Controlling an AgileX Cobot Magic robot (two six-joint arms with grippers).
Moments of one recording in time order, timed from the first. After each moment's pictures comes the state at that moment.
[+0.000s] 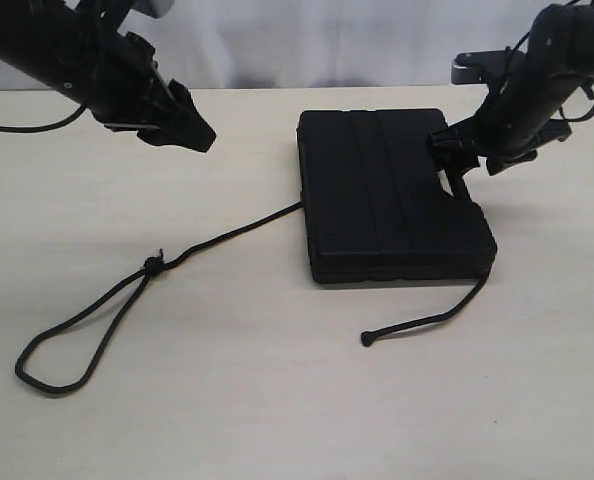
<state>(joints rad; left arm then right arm) -0.14 1.71 -1.28 -0.63 0.79 0.81 0.05 2.12 -1.57 -0.02 0.77 -0.01</state>
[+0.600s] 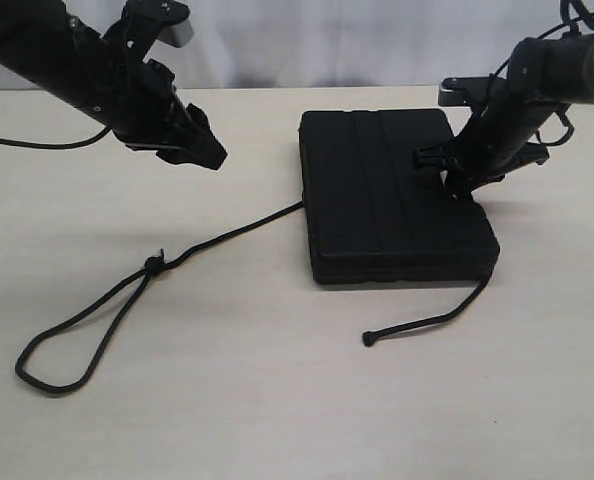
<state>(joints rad) -0.16 1.80 -1.28 -0.63 0.73 0.81 0.05 2.21 -1.59 0.04 0.72 0.00</state>
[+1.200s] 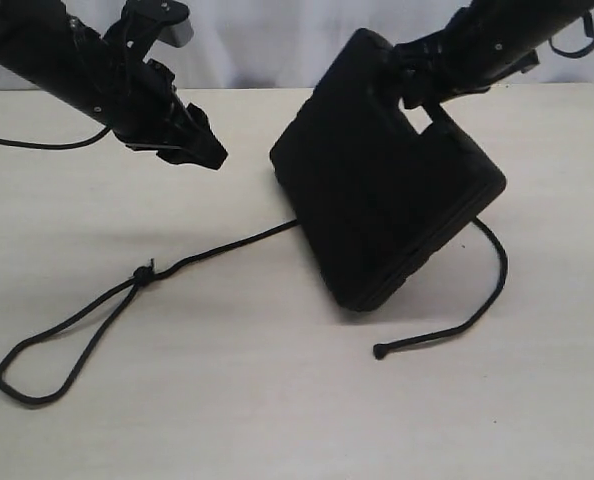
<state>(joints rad) -0.16 1.80 -1.28 -0.63 0.73 0.81 0.16 1.88 -1.58 0.34 0.86 -0.25</state>
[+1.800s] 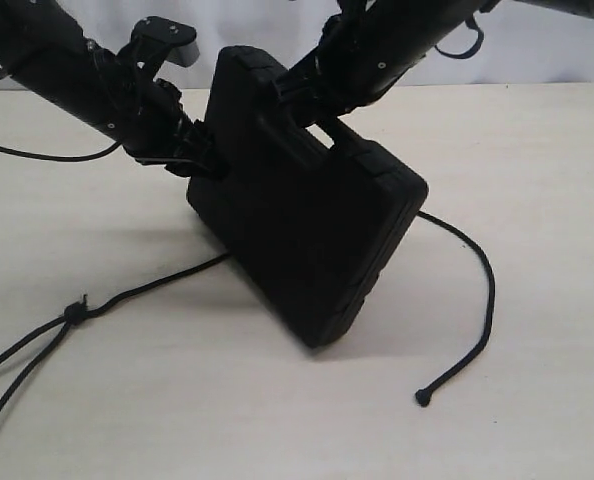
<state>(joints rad) -0.16 1.86 -1.28 -0.66 0.69 0.81 0.45 1.84 -1.58 0.19 0.82 -0.18</state>
